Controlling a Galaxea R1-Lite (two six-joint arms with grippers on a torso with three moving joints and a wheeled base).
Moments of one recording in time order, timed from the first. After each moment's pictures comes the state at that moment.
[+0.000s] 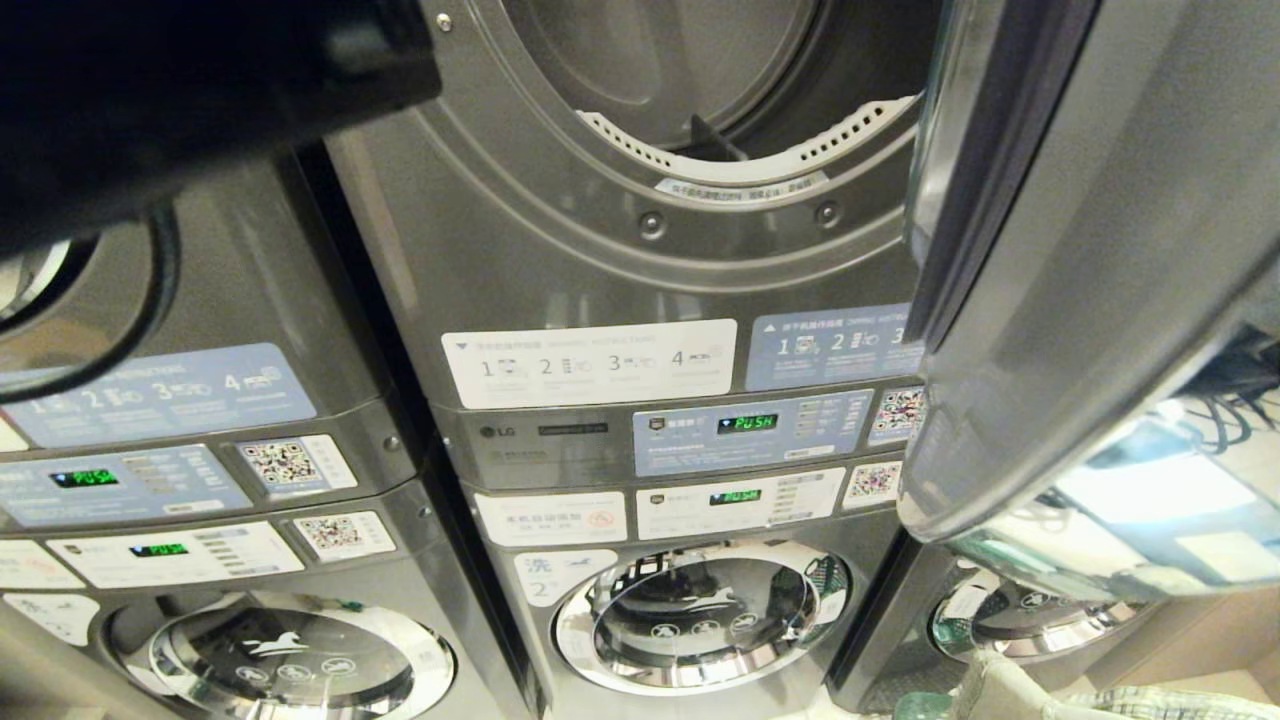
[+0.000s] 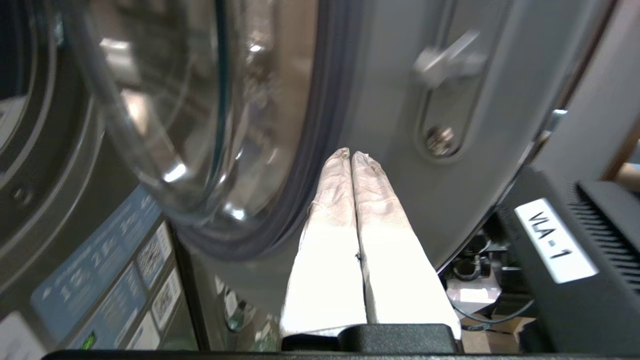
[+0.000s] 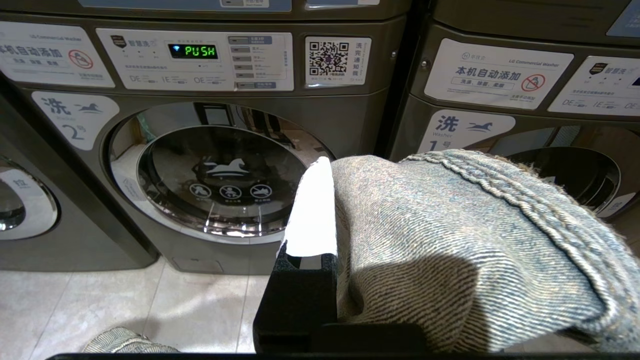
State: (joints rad) left arm -1.30 1.44 -1.39 -0.22 -0.20 0.13; right arm 0.00 0.00 -0.05 0.12 0.01 -0.04
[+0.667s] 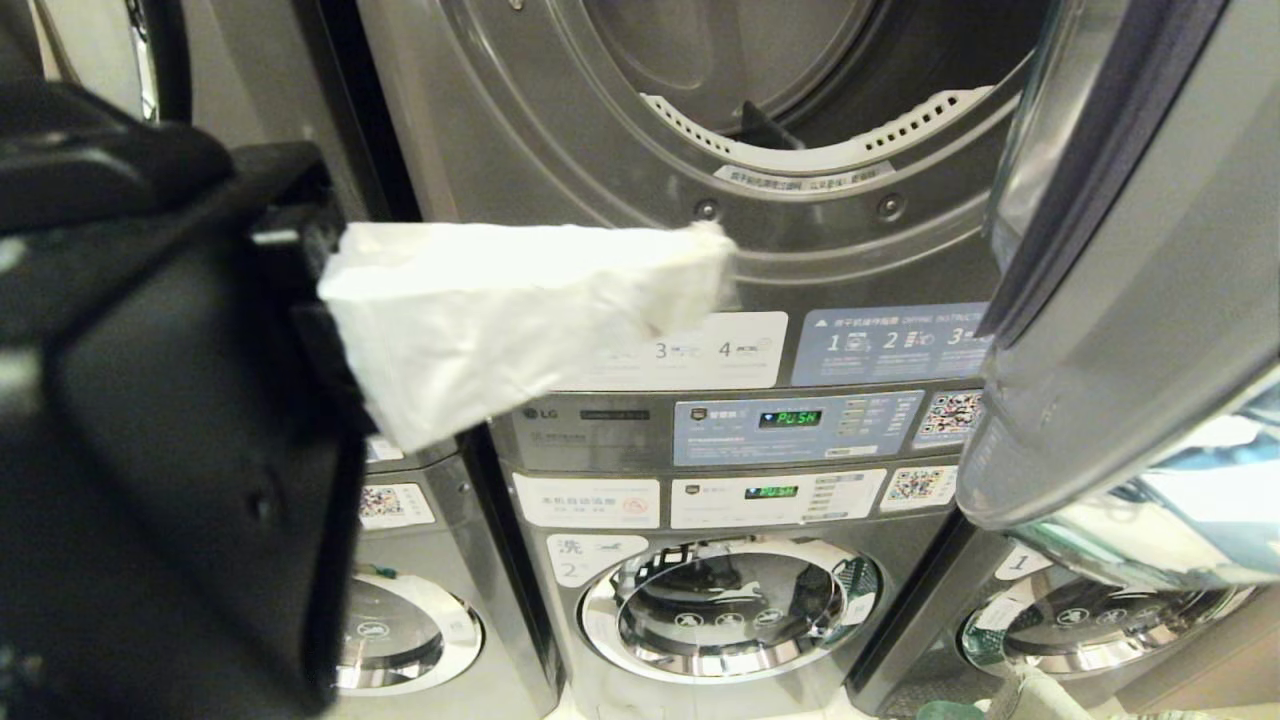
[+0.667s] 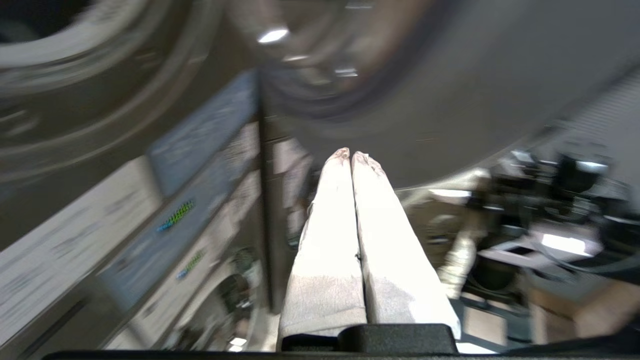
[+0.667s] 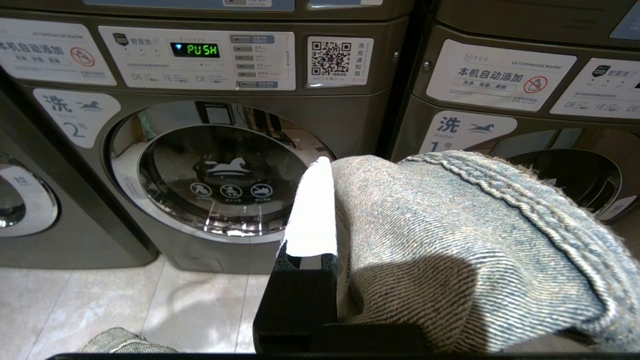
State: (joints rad) left arm -1.08 1.24 -1.09 -0.23 -0.12 0.10; right arm 0.00 0.00 -0.05 0.12 0.02 -0.05
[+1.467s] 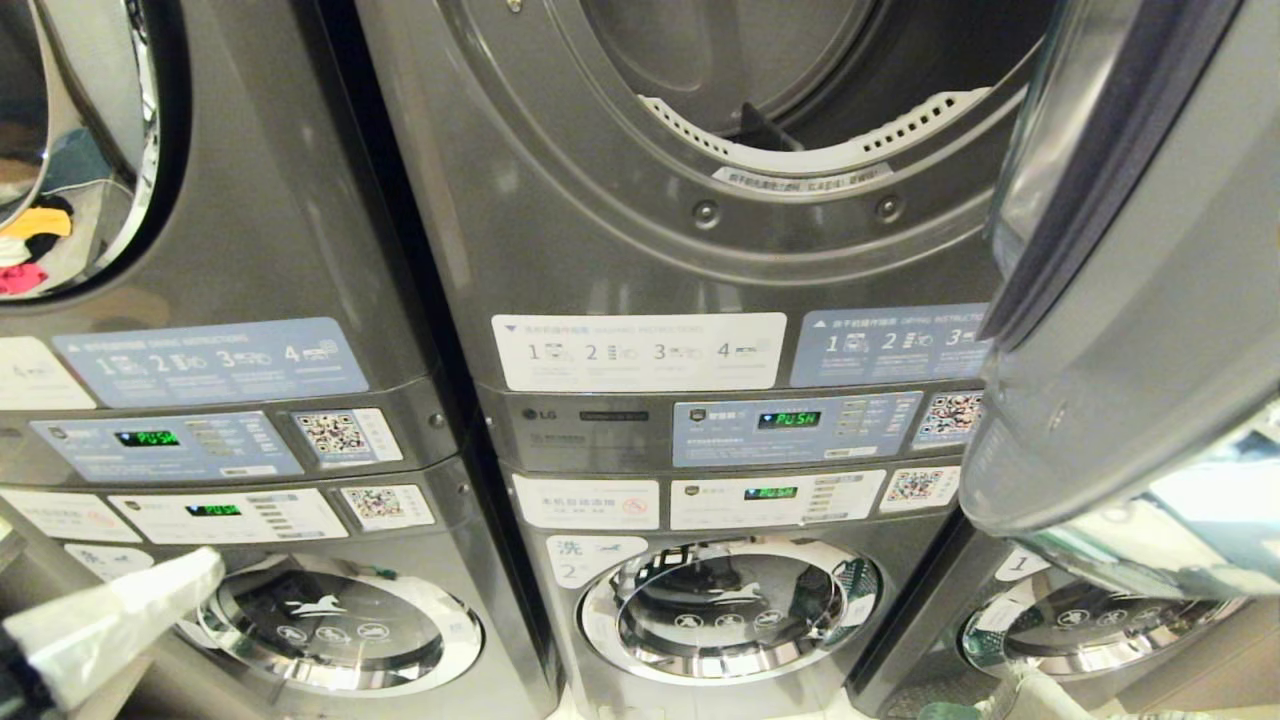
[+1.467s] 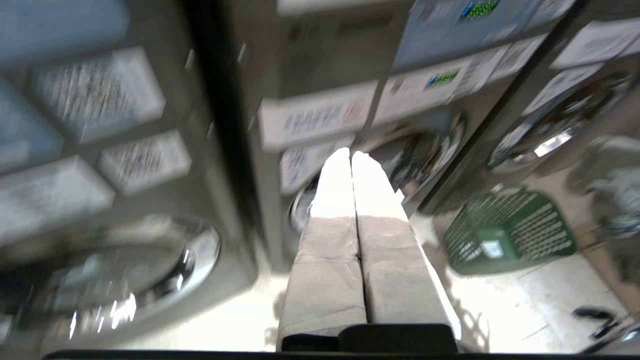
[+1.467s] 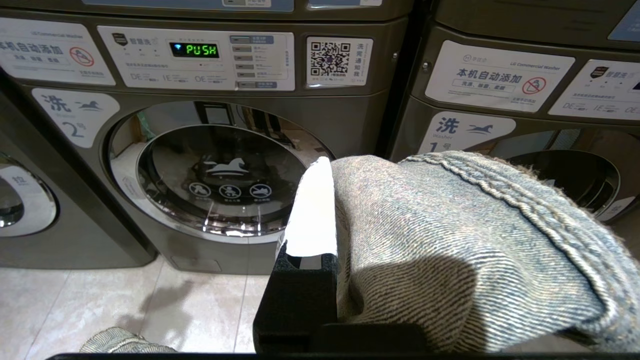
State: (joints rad) left arm -0.30 0.74 -0.42 -0.15 -0.11 0.03; right arm 0.00 0.00 -0.05 0.12 0.02 -0.05
